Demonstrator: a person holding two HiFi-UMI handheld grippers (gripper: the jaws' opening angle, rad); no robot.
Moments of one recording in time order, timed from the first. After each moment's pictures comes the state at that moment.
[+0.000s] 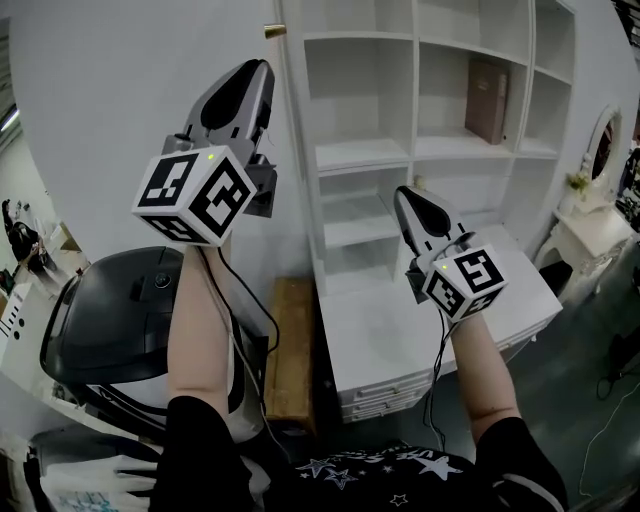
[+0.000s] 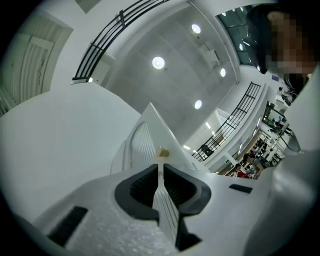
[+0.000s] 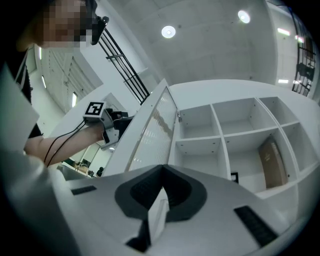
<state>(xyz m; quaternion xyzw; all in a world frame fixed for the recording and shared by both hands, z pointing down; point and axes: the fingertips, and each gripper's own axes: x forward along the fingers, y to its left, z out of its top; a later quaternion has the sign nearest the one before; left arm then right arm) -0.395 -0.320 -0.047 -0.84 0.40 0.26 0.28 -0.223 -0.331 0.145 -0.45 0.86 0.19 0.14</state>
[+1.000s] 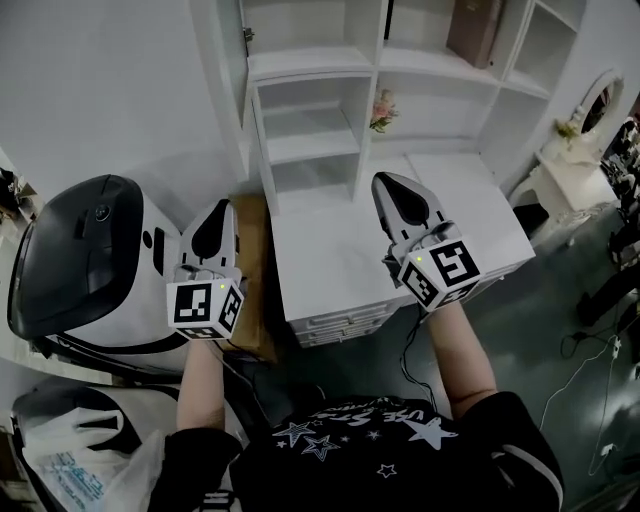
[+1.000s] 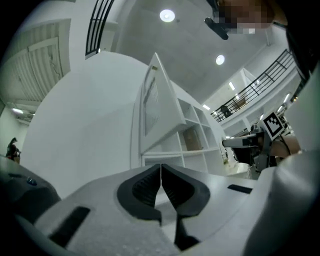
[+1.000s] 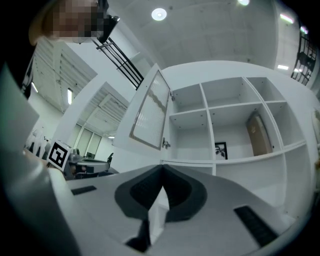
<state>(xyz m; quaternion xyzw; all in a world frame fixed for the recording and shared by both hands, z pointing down) -0.394 -0.325 0.307 -0.82 0.55 0.07 0.12 -0.163 -0.320 0.267 -0.46 0.88 0.12 0.07</state>
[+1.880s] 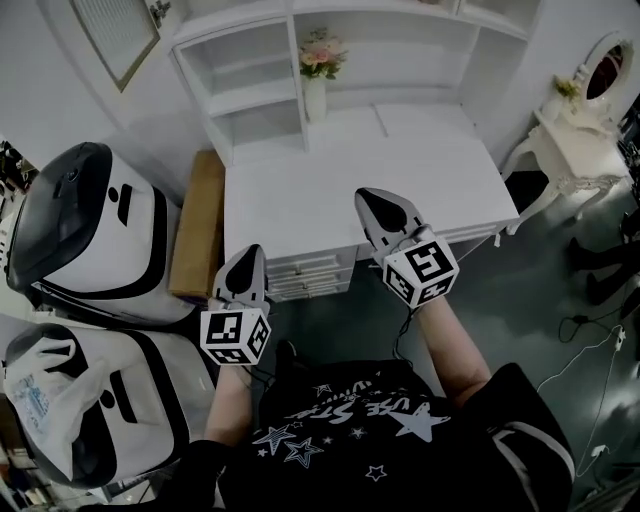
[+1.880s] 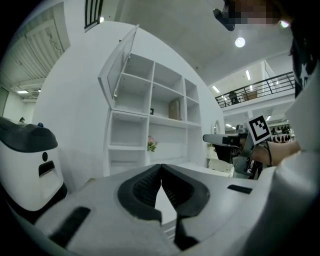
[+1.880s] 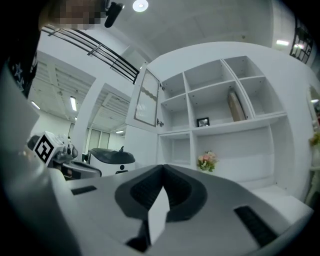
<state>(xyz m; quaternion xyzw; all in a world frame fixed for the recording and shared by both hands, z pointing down) -0.172 -0.193 0.468 -0.82 0.57 -0.02 -0.04 0.009 -0.249 0.404 -0.42 0.91 0.03 0.02</state>
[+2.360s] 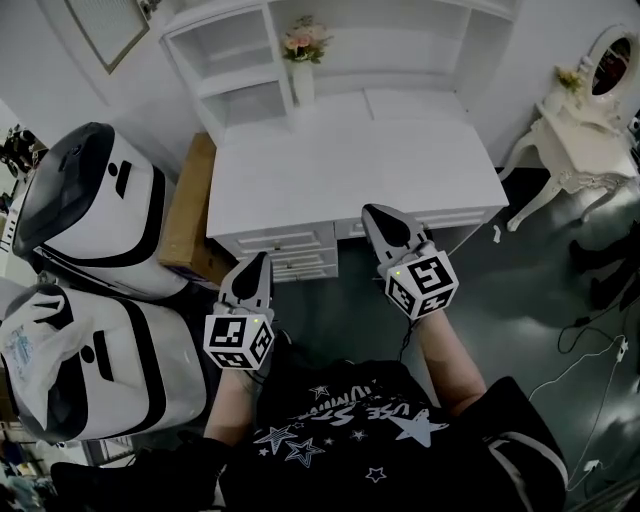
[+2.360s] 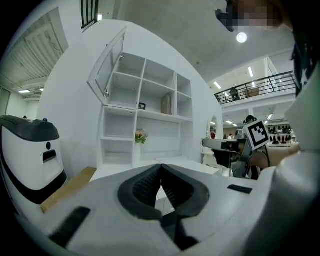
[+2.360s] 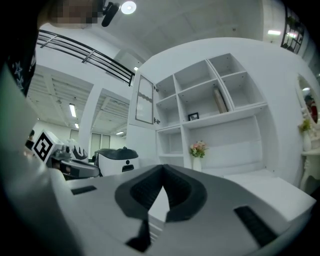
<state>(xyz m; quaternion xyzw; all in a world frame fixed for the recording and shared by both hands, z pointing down) -0.074 -0.109 0.495 -0.82 0.57 -0.04 -0.06 0.108 -0.176 0.455 -0.42 0.91 -0.02 0.02</state>
